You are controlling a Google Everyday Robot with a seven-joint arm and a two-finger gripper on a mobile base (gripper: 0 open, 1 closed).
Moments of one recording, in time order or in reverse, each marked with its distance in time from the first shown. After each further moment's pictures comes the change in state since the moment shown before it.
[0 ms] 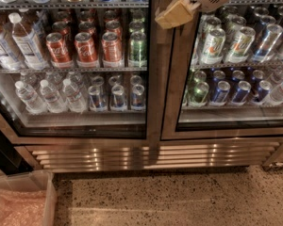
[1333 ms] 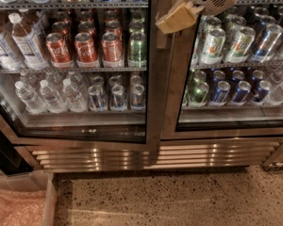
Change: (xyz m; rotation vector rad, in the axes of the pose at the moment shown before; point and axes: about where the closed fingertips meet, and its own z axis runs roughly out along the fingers) arm 0.000 0.018 -0.007 -0.014 -0.015 -0.002
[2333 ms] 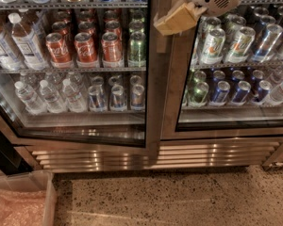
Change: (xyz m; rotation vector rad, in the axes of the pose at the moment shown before) arm -0.009 0.019 -0.008 -0.018 -0.029 -0.034
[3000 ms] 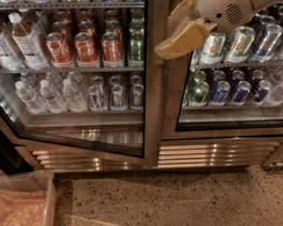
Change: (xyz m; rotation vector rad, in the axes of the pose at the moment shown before) arm 0.003 0.049 -0.008 -0.077 -0.036 -0.004
